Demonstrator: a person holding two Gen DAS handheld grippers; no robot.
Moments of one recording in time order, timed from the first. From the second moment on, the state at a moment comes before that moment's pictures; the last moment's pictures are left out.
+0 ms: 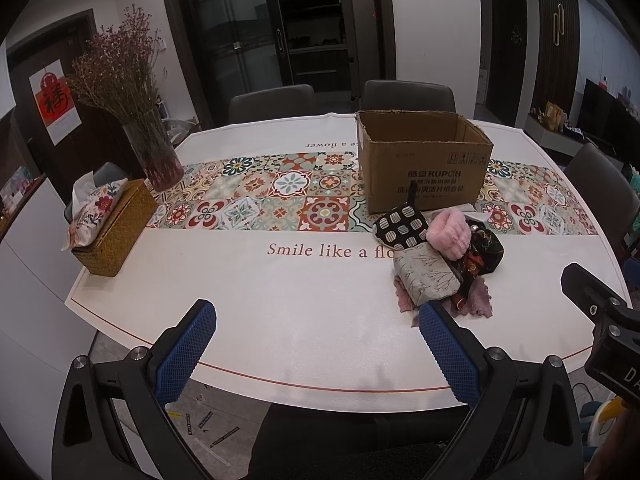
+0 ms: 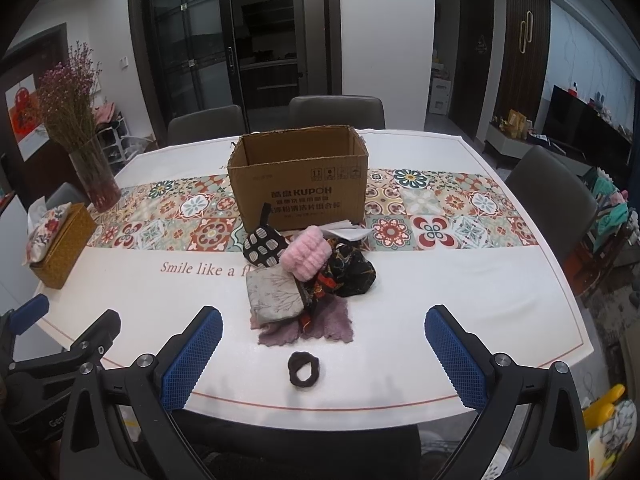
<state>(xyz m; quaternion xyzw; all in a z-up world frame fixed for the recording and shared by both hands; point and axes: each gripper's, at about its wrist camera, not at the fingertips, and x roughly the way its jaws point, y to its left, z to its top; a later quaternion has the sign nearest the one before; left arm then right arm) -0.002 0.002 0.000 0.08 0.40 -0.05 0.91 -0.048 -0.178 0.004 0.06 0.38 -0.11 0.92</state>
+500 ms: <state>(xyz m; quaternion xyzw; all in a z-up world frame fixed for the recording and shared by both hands) -0.002 0.002 -0.001 0.08 0.40 -0.05 0.91 -0.046 -0.178 0.003 0.06 0.38 -0.11 0.92</state>
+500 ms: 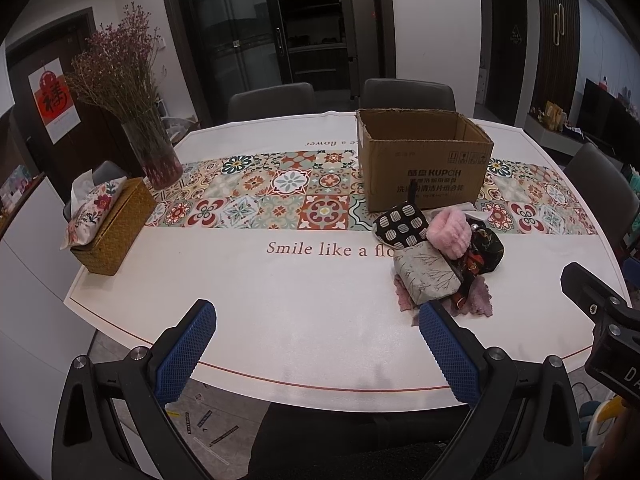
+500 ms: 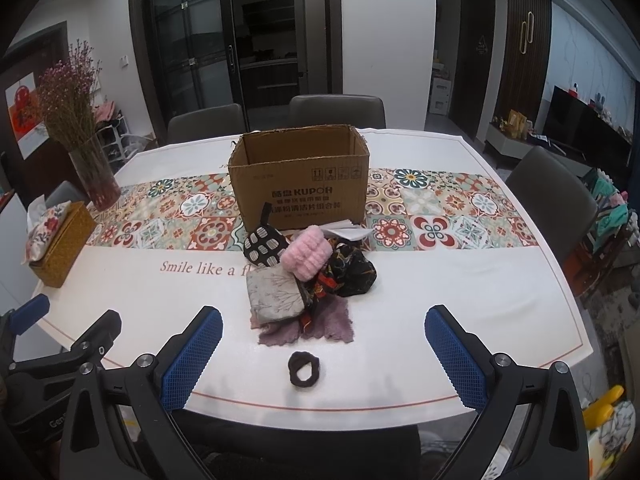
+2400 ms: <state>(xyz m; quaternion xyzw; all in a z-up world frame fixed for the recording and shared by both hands) 0.023 -0.009 -0.027 0.10 0.42 -0.06 0.90 -0.024 -0.189 -0.018 0.07 0.40 -0.11 0.90</state>
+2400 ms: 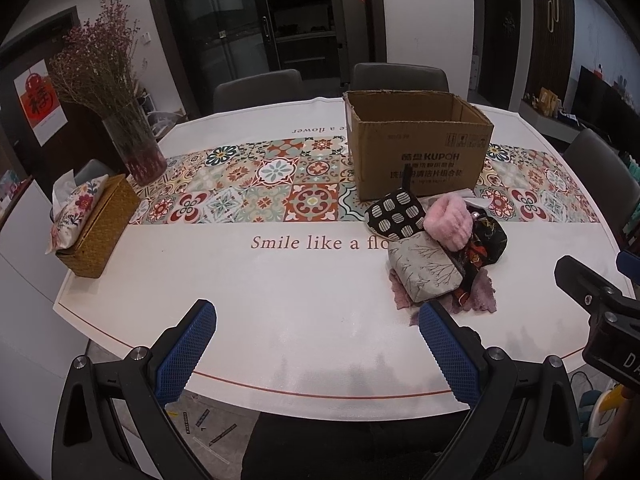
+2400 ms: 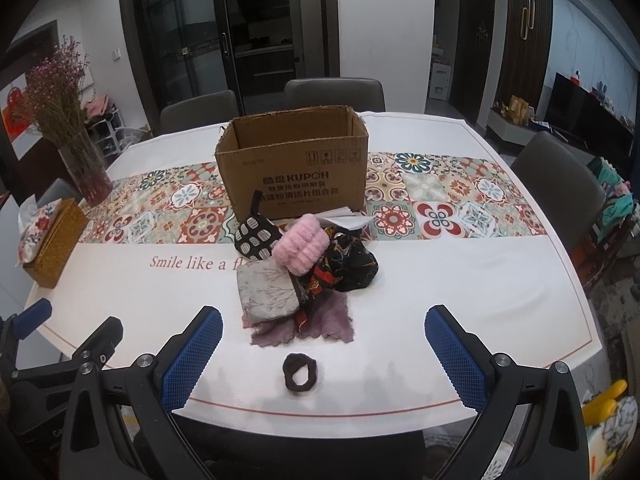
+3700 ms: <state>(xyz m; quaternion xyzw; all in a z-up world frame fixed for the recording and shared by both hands) 0.109 -0.090 -0.116 0.13 0.52 -0.12 0.84 0.048 -0.255 -0.098 0.12 0.49 -0.14 0.85</state>
